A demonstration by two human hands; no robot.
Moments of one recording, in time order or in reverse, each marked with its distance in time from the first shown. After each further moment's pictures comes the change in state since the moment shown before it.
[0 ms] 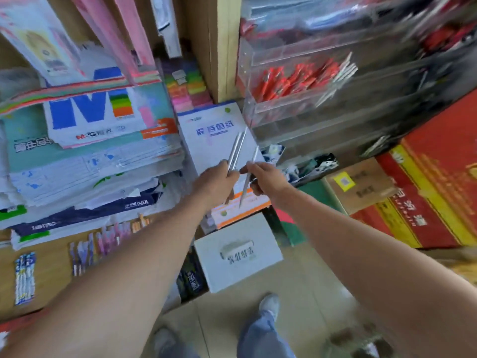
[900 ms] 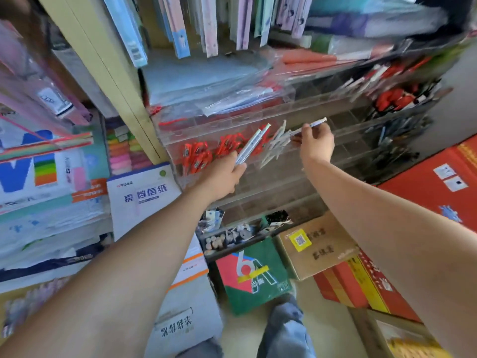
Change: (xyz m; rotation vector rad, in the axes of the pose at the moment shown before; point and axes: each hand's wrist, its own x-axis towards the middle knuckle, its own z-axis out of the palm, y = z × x) left_hand 0.165 0.227 0.013 0.058 0.043 0.168; right_hand 0.172 -0.126 -0.293 0.077 0.646 -0.283
